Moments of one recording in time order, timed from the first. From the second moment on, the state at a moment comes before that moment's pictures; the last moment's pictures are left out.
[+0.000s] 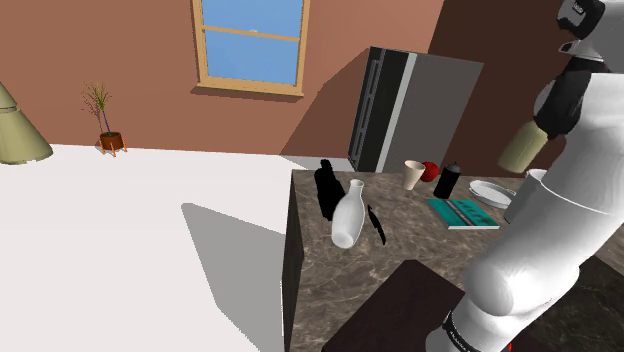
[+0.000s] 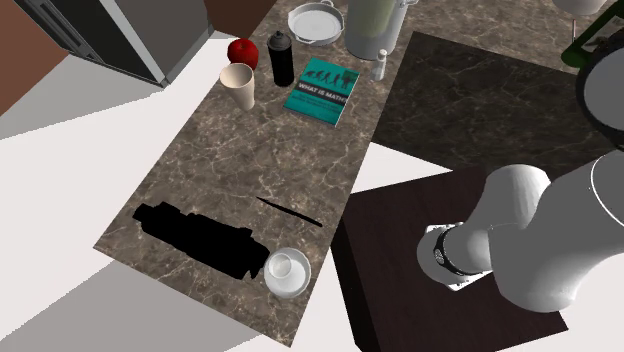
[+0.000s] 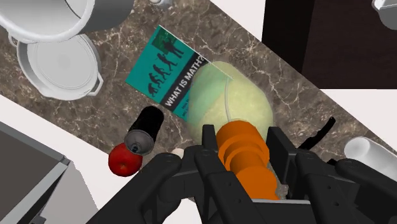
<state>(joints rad) -0.39 0.02 -1.03 -1.29 0.08 1.35 -1.36</state>
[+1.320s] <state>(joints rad) -0.65 0.22 -1.14 -1.30 0.28 1.42 -1.69</state>
